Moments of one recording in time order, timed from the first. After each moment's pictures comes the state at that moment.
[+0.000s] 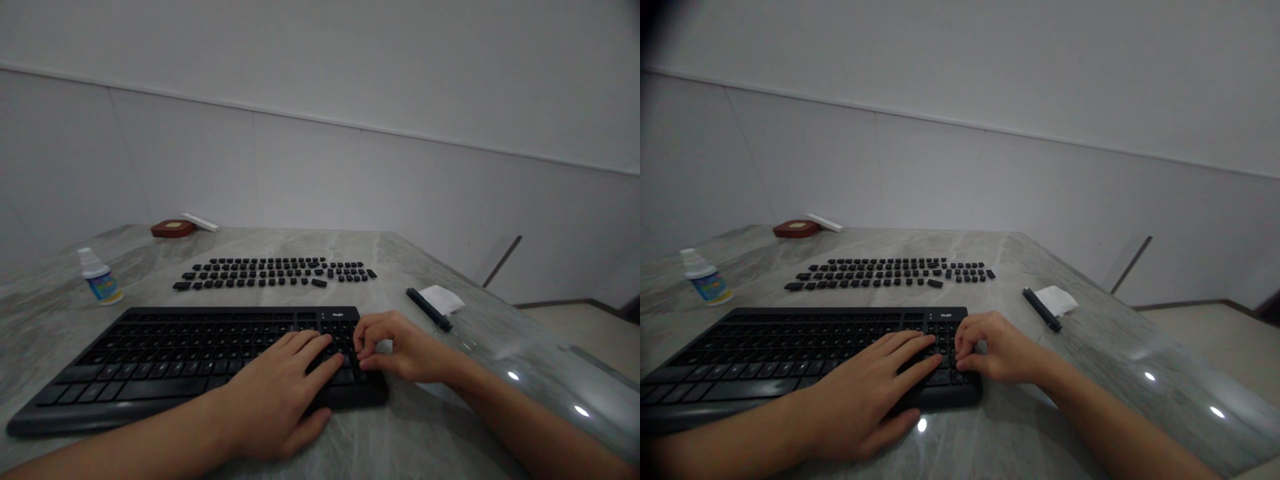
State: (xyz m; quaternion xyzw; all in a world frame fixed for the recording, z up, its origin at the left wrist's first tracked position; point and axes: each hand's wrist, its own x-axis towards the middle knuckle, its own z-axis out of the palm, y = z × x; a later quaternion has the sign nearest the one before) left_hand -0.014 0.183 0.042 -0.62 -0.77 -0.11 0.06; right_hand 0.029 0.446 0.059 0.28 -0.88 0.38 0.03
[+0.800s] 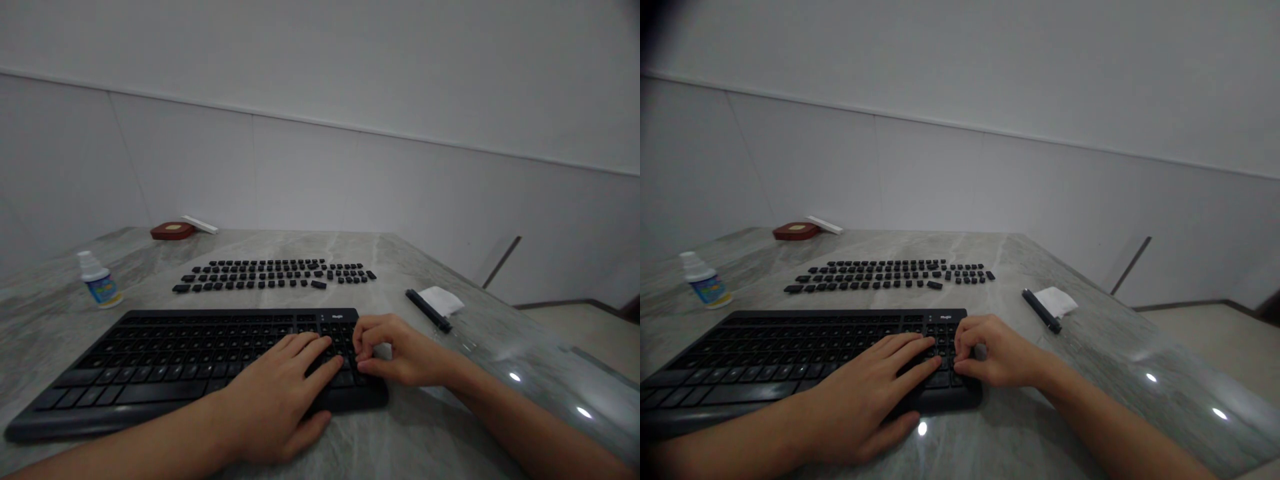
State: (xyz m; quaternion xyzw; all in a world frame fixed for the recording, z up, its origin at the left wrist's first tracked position) left_hand -0.014 0.183 0.042 -0.62 -0.77 -0.12 0.05; right_hand 0.030 0.444 0.059 0.30 -0.88 0.35 0.04
